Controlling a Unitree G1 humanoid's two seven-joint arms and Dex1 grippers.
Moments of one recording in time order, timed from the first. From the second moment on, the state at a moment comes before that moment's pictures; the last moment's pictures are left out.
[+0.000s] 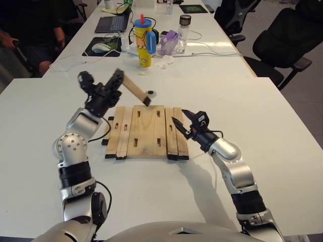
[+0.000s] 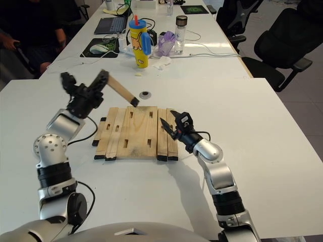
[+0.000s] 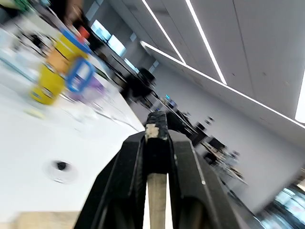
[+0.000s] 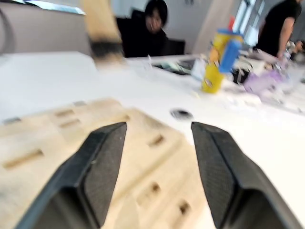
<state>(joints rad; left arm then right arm) -0.37 0.16 0.40 -0.17 -0.88 0.64 -0.20 -0.13 -0.24 0.10 -0.11 0.14 0.21 0.41</state>
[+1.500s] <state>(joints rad) -0.17 0.12 0.21 -0.13 -0.40 0.37 0.03 -0.17 -0.18 0.09 -0.14 0.12 0.35 0.31</state>
